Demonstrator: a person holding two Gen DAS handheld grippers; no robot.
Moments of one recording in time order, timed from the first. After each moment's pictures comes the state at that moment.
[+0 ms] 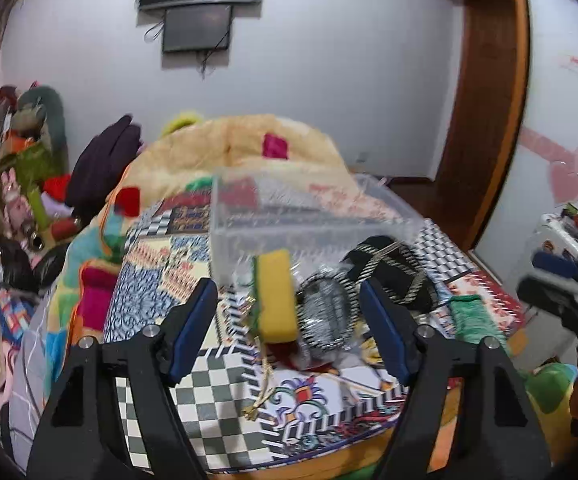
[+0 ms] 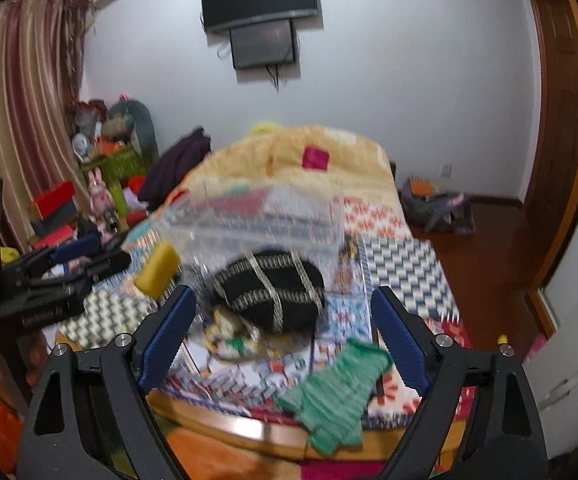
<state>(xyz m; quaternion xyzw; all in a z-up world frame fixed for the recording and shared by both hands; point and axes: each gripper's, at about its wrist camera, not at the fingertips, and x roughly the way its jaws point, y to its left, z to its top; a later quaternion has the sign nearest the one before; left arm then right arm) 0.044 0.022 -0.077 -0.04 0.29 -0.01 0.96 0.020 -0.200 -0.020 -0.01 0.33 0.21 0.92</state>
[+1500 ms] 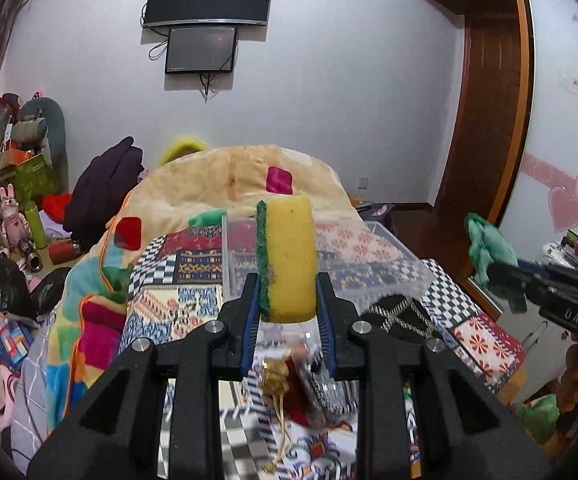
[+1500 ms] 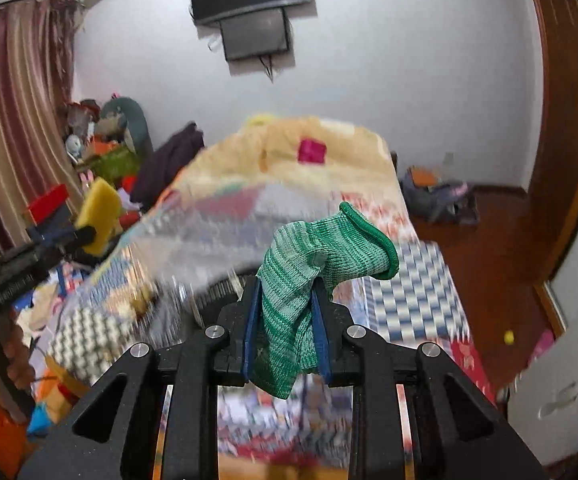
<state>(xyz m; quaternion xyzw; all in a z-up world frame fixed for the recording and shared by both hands) 0.074 0.044 -0.039 -0.05 0.24 -0.02 0.97 0.071 -0.185 0.003 -0.01 0.30 0.22 0.93</state>
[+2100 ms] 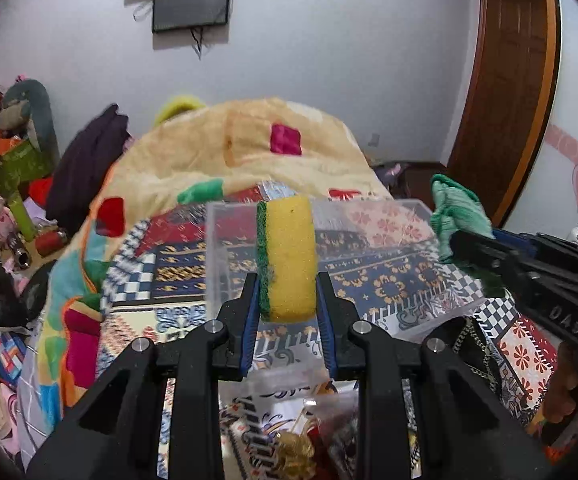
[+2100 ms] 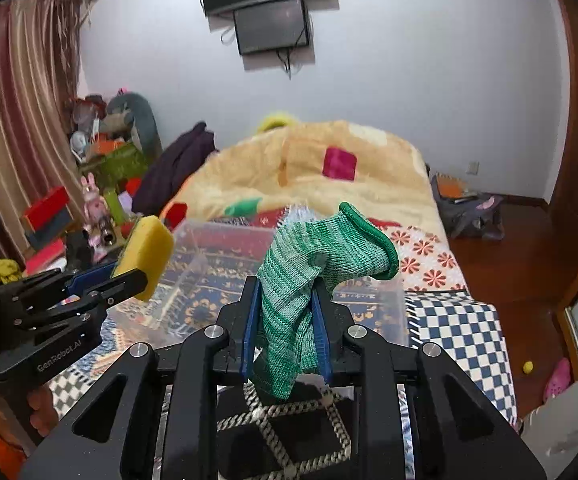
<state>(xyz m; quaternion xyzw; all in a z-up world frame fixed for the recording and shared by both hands) 0.186 0.047 -0.075 -0.03 0.34 -0.02 0.94 0.158 -0.121 -0.027 -0.02 0.34 0.24 0.91</state>
